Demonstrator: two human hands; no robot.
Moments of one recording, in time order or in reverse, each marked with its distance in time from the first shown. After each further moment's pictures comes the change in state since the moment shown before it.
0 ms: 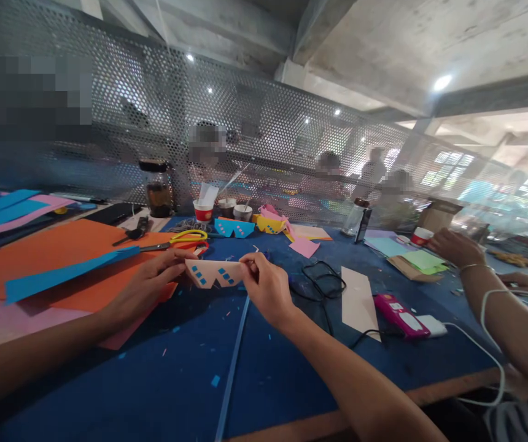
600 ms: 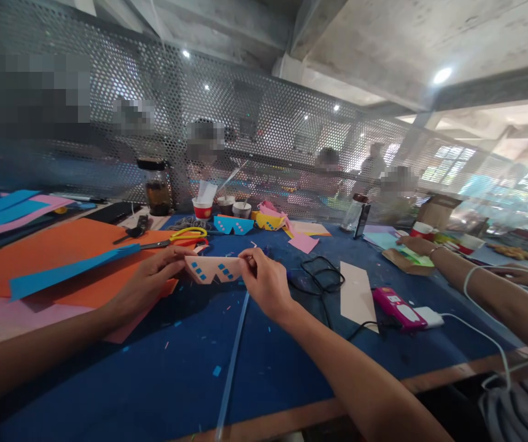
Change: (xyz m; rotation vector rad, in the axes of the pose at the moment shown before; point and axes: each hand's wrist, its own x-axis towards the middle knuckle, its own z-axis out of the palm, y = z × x) left_hand -0.001 0.001 0.000 0.028 0.004 0.025; right_hand -0.001 0.000 0.002 -0.018 -0.004 0.002
